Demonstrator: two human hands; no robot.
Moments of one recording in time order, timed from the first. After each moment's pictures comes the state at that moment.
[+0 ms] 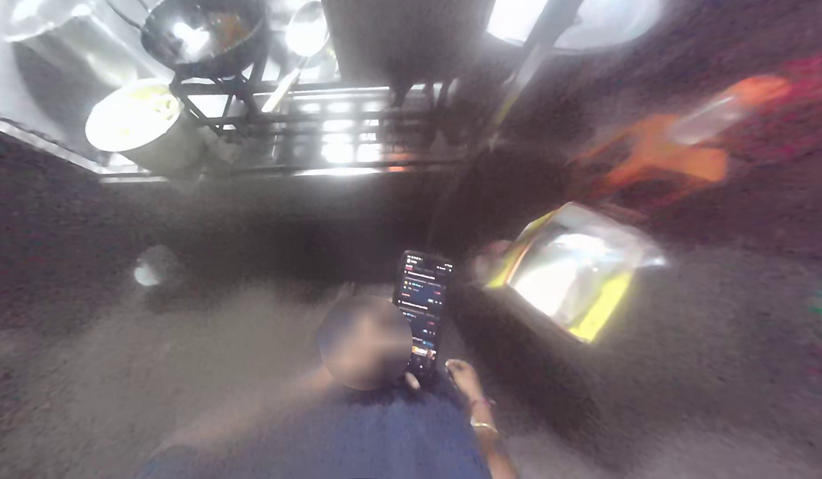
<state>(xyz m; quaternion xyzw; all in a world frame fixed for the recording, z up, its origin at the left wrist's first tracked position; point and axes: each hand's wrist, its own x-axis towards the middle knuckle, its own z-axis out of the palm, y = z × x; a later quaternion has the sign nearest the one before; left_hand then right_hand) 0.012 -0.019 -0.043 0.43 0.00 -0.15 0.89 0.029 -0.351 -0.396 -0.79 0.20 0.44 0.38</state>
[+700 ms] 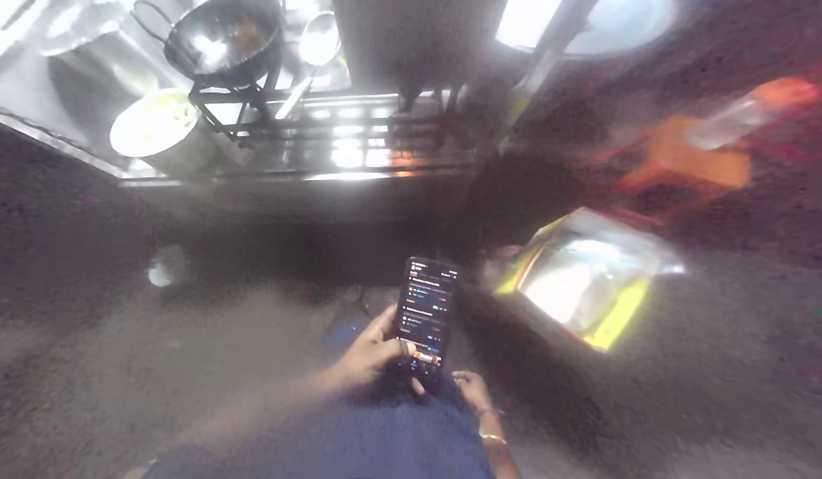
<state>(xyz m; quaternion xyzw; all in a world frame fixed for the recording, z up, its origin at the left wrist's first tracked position) 0.004 -0.020 -0.042 0.41 0.04 -0.15 0.90 0.022 -0.355 -0.403 -0.82 0.16 0.45 0.33</state>
